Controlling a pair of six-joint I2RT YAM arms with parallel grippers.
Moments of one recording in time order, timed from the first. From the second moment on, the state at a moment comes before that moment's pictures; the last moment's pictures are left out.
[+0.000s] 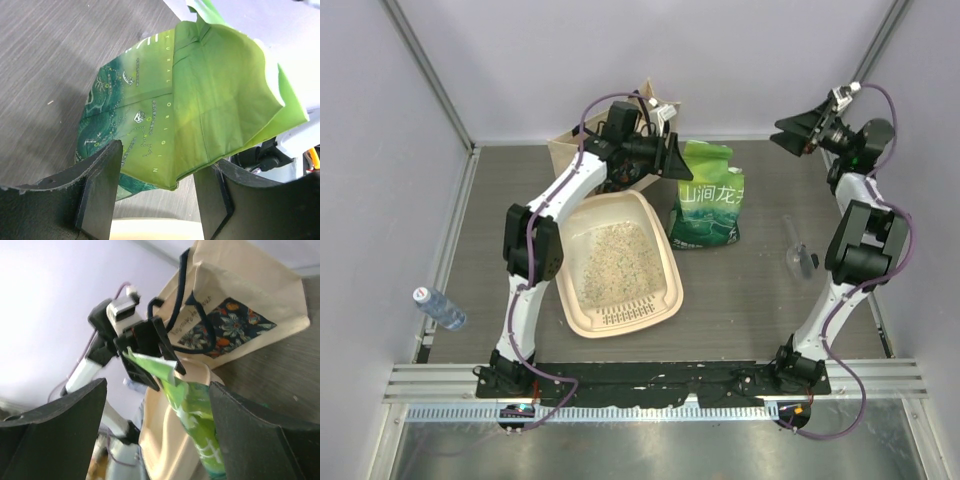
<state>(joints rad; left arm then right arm) -0.49 2.25 2.14 -0.40 0.89 -0.30 -0.35 2.06 1.51 1.10 -1.38 1.55</state>
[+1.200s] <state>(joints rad) -0.47 2.24 2.18 -0.51 0.87 -0.18 -0.20 1.99 1.83 -1.30 -1.25 -1.52</state>
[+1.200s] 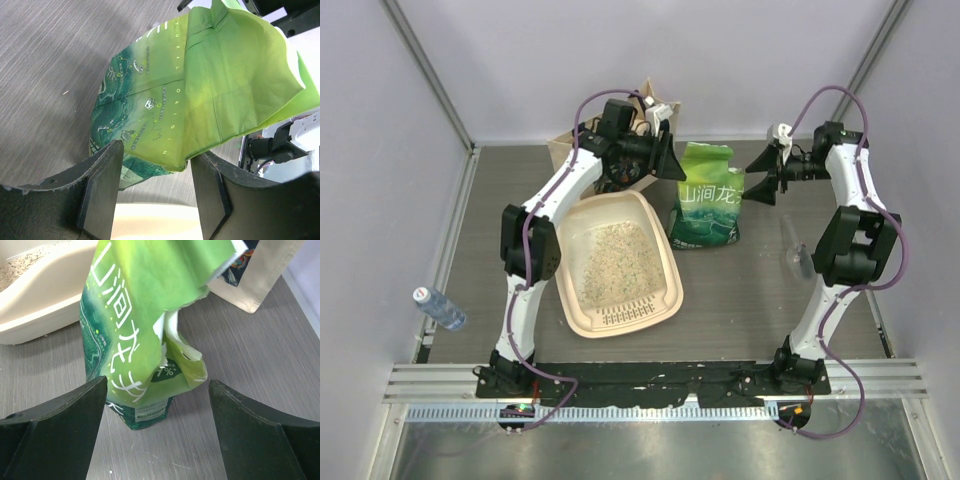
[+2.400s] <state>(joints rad) -0.47 2.25 2.19 -0.52 0.87 -0.19 -0.12 2.19 2.09 -1.32 -1.29 -1.33</state>
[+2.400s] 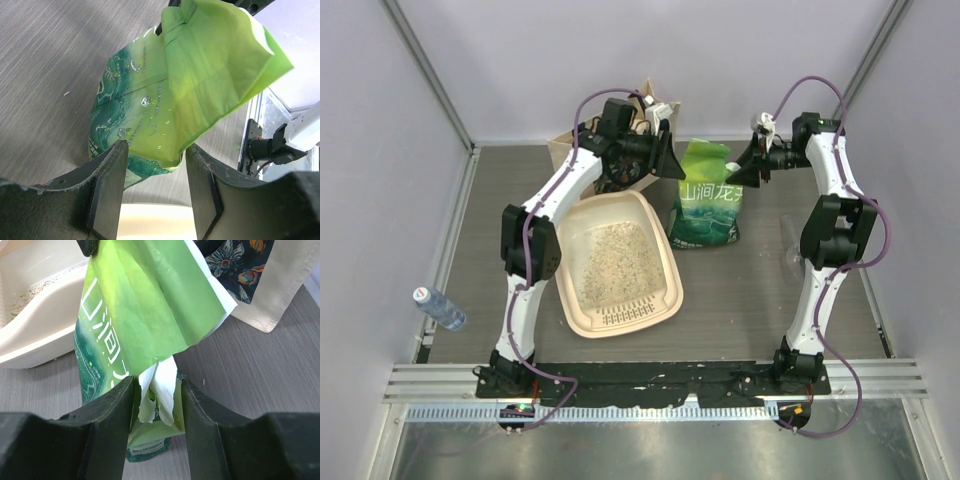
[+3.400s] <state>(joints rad) -0.49 2.26 2.25 -0.54 0.78 -0.21 -0.15 2.19 2.09 -1.34 -1.32 -0.96</state>
